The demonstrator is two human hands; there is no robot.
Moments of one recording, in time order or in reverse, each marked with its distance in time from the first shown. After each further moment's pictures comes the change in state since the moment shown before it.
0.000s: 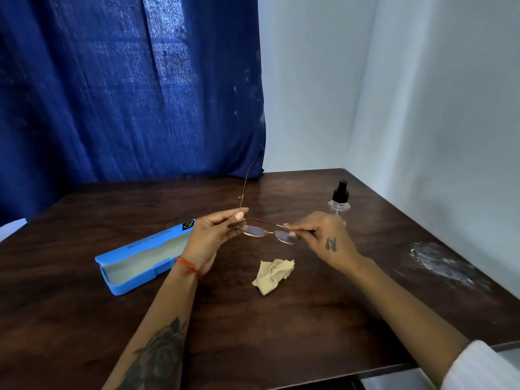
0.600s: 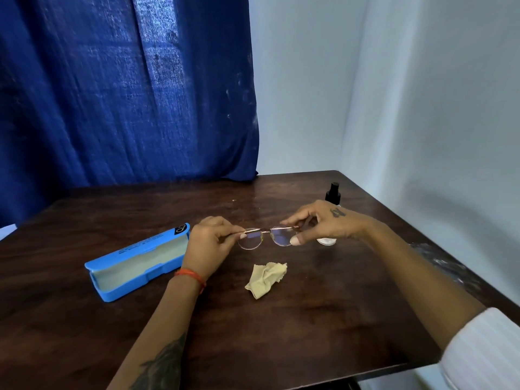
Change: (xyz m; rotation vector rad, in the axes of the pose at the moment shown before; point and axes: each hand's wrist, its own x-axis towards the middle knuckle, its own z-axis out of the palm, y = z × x) left_hand -0.003 -0.006 0.001 1.052 0.048 0.635; right_hand 0.037 0.007 -0.046 0.296 -0.650 0.287
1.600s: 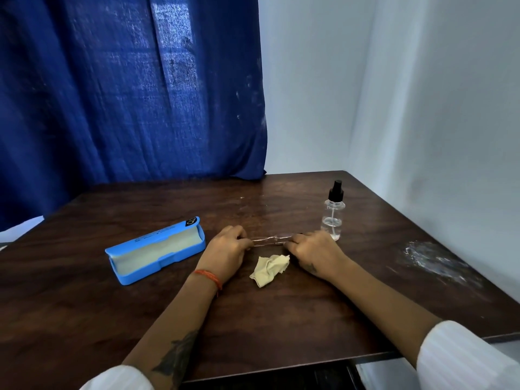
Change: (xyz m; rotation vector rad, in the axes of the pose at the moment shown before) left_hand -0.024 0.013 0.007 0.324 -0.254 0.137; right_hand -0.007 0.023 0.078 -1.098 0.306 -0.267
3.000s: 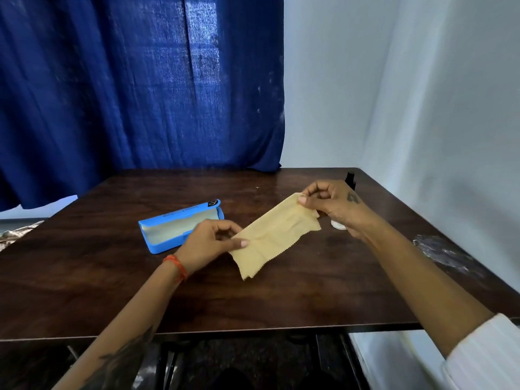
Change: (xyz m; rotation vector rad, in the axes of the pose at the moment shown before) left_hand -0.052 -0.002 -0.067 -0.789 -0.162 -0.465; right_hand 0.009 0.006 -0.087 1.396 0.115 0.566
